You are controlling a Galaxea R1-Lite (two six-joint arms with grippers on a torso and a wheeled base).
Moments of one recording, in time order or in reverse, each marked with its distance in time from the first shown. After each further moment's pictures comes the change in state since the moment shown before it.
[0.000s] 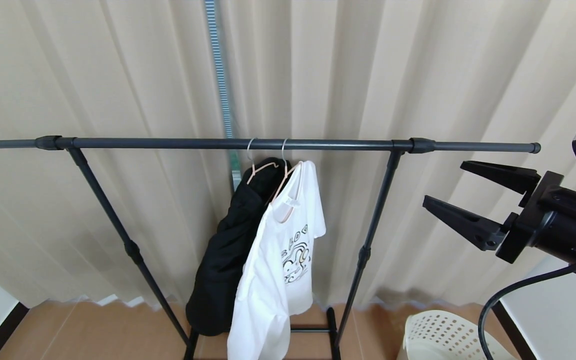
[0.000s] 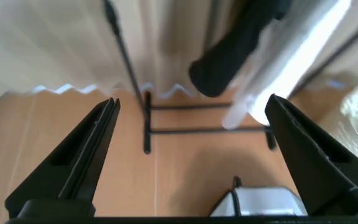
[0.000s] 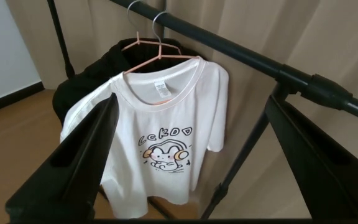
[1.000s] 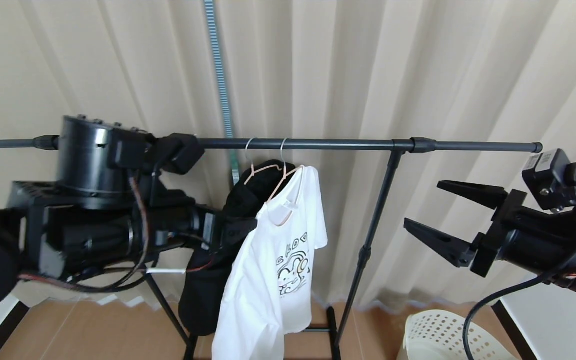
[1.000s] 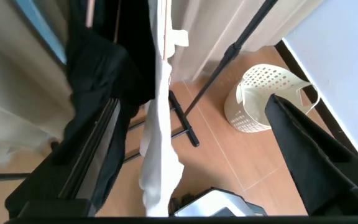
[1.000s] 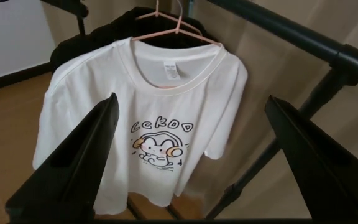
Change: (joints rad) left arm -0.412 1.191 -0.894 -0.079 -0.165 -0.047; right arm -0.006 0.098 0.055 -0.072 0.035 -0.050
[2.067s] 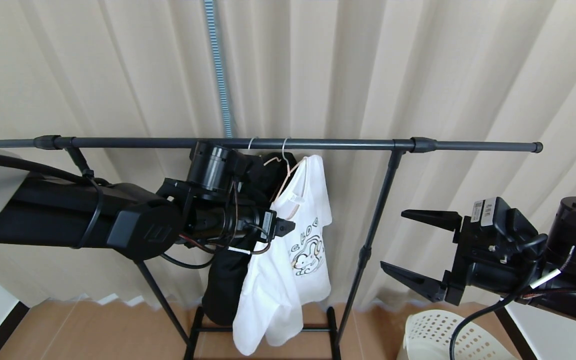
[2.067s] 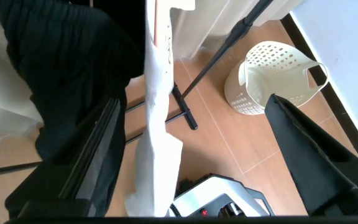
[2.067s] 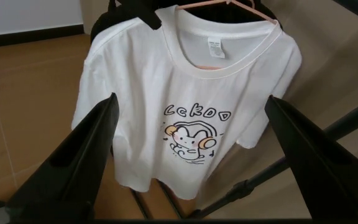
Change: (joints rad) left arm -0.010 0.401 -0.284 -0.009 -0.047 -0.030; right arm -0.013 0.203 0.082 -0.185 0.220 -0.189
